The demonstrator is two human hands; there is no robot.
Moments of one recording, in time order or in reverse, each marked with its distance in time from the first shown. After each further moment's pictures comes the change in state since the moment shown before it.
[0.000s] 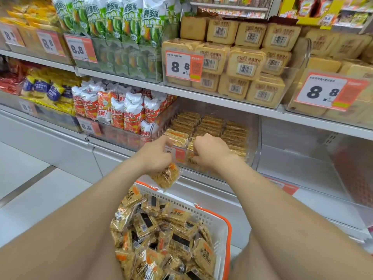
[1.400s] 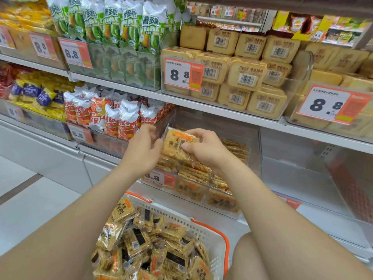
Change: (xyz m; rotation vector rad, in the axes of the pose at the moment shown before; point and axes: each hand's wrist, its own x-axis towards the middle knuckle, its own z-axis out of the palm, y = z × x) left_hand 0.023 -0.013 -0.006 -0.203 0.439 0.158; right_hand 0.016 0.002 -0.009 1.249 0.083 0.256
